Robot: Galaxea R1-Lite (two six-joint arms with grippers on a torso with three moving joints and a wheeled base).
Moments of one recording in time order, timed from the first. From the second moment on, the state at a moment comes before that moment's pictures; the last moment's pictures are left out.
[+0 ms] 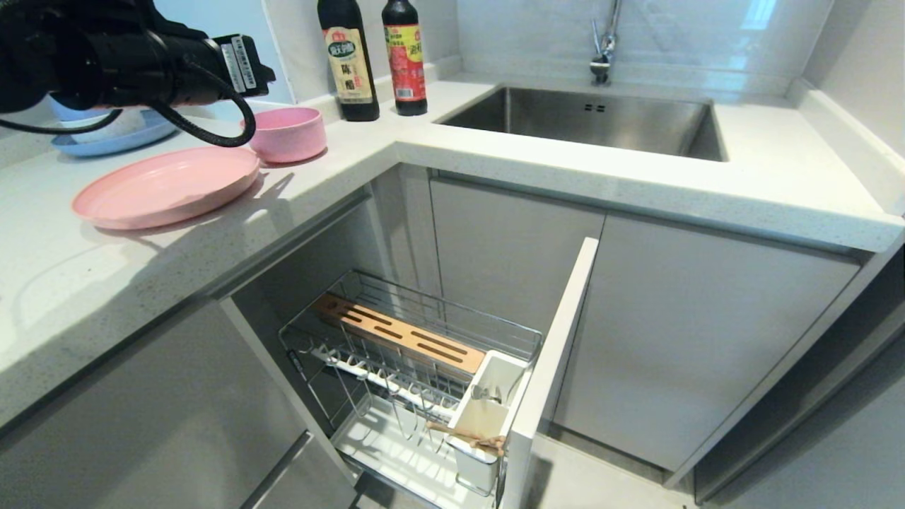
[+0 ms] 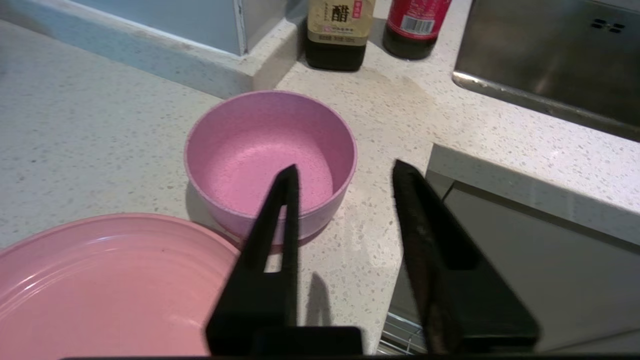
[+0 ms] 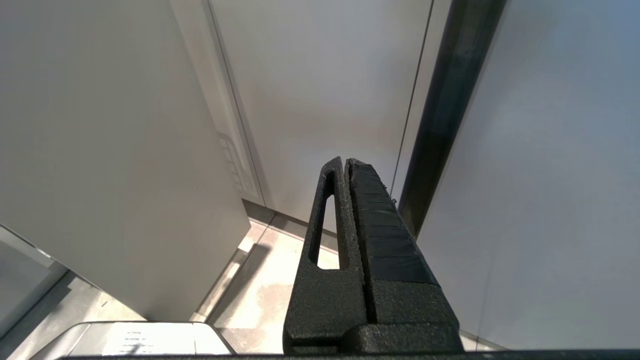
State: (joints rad) left arm -0.20 1.81 -1.96 0.22 0.11 -0.02; right arm 0.01 0.00 0.00 0.00 0.00 0.02
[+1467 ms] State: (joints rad) left arm -0.15 1.92 -1.96 0.25 0.07 0.13; right arm 0.01 0.00 0.00 0.00 0.00 0.02
